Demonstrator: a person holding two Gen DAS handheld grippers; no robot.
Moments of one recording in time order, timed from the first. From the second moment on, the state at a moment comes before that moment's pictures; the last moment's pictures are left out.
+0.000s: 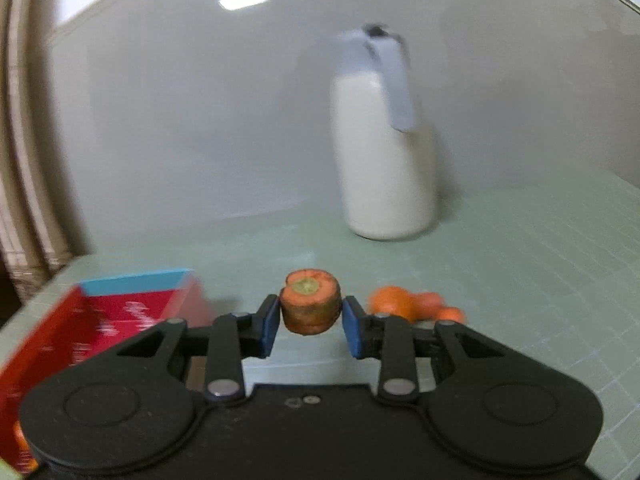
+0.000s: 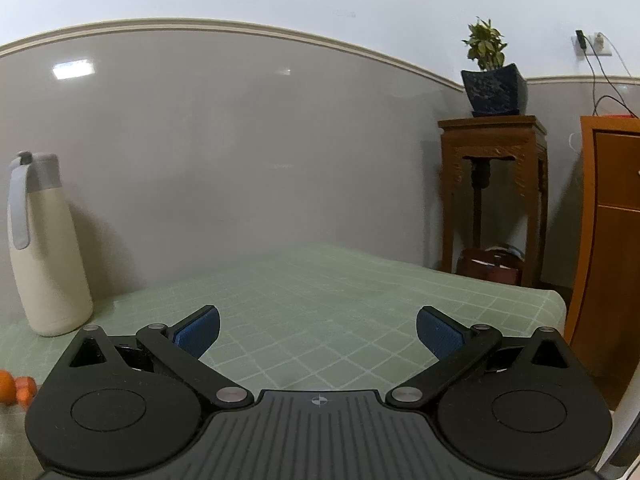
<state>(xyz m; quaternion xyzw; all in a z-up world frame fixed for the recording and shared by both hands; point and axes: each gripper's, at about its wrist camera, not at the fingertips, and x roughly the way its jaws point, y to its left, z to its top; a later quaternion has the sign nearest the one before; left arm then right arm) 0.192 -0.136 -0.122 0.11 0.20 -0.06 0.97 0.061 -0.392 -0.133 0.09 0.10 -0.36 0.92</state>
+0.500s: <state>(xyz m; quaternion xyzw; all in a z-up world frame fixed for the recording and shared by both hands) 0.195 -0.016 -0.111 0.06 0.24 0.09 0.97 0.086 -0.347 -0.137 0.06 0.11 -0.30 0.95</state>
